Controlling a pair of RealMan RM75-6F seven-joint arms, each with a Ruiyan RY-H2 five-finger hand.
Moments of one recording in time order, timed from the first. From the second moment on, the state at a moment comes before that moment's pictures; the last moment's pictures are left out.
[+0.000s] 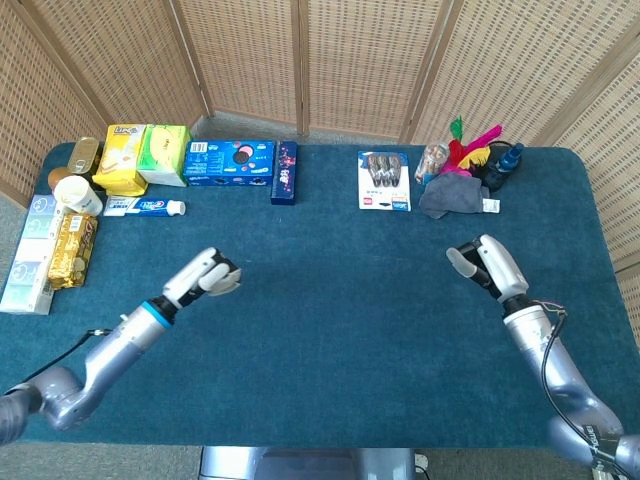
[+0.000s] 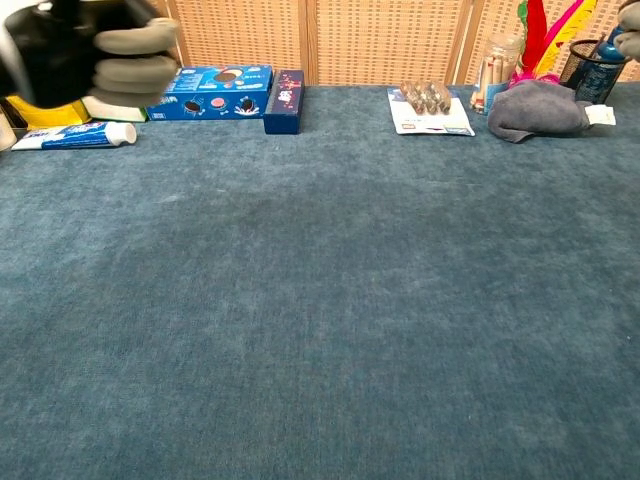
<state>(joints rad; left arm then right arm) -0.70 -1.32 -0.19 -1.60 1.55 0.96 -0.94 0.51 -1.16 0.30 -1.64 -1.28 0.98 0.58</state>
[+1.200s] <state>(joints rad) -0.74 -1.52 -0.24 -1.61 1.43 1.03 -0.86 0.50 -1.16 0.30 -1.62 -1.30 0.97 0.85</state>
